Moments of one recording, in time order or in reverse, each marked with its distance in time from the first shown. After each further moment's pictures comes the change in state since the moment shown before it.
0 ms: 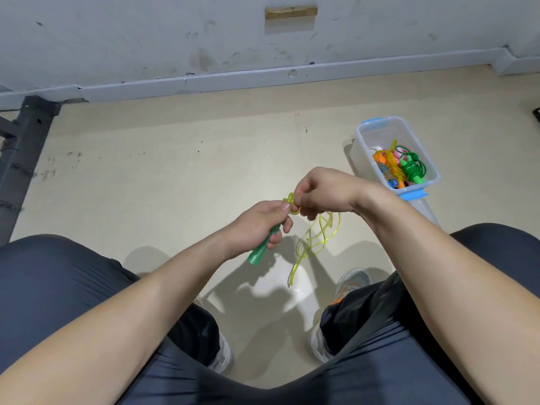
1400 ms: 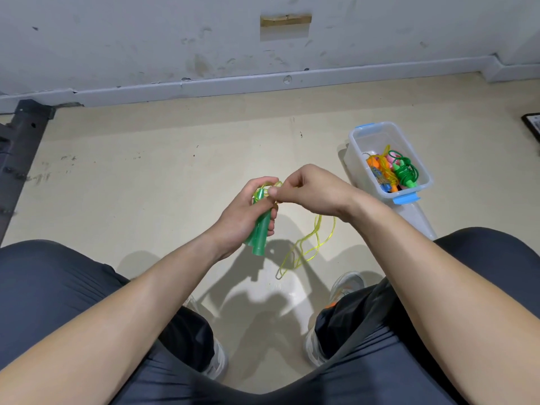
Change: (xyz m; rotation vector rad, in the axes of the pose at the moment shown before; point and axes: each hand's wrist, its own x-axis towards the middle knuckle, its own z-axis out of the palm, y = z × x) left_hand 0.001 0.009 -0.005 -0.207 0.198 0.101; right_hand -0.005 -0.010 0.005 0.157 0.182 -0.090
